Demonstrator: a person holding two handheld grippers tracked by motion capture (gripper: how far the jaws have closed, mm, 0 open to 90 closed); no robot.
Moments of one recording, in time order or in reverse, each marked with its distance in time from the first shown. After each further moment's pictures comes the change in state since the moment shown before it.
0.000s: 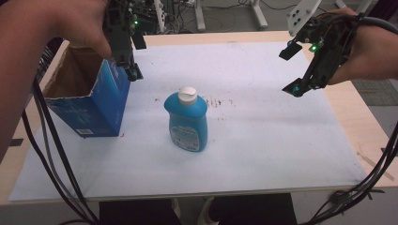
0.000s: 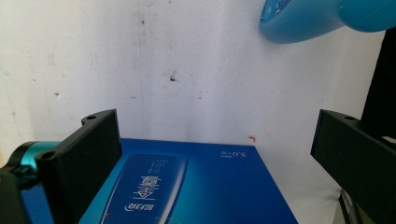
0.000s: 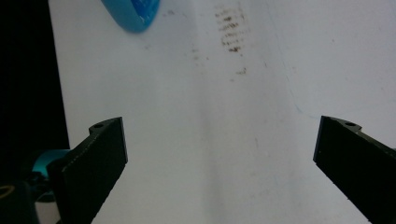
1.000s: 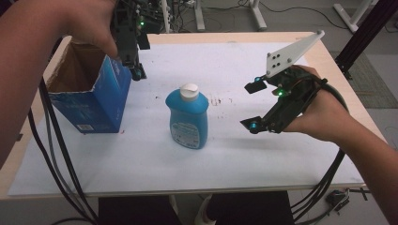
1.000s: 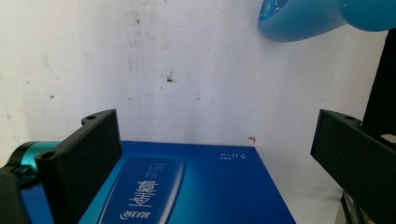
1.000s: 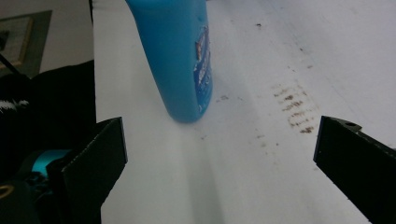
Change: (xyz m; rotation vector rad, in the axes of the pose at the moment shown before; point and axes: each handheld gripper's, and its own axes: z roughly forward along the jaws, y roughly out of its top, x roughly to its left) left arm -0.003 0.004 0.007 0.012 -0.005 0.013; right arm 0.066 -0.002 0.072 -0.377 0.031 0.107
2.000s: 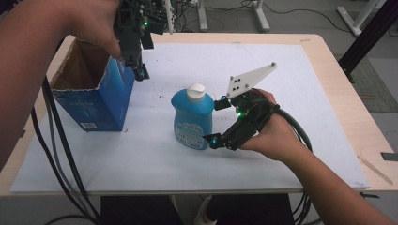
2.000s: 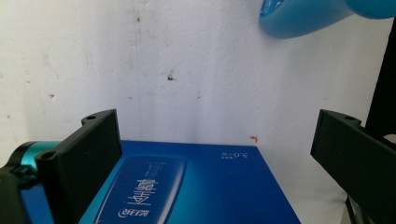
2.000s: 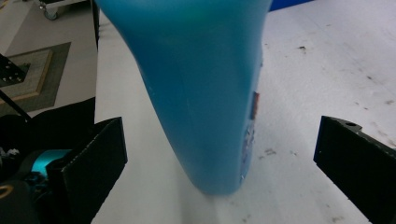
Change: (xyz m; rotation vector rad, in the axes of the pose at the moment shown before) left arm -0.002 -0.009 0.002 -0.025 0.008 0.002; right arm 0.019 0.006 0.085 -0.102 0.055 0.046
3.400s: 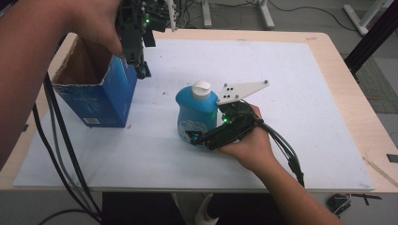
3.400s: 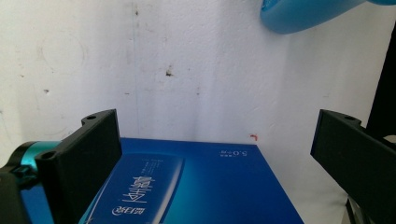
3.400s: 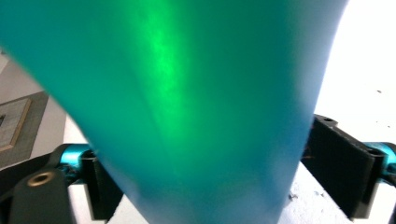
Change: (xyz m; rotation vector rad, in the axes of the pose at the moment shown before) left arm 0.001 -0.007 0.004 -0.003 -0.005 -0.009; right arm 0.009 -0.014 0.043 -0.167 -0.089 0.083
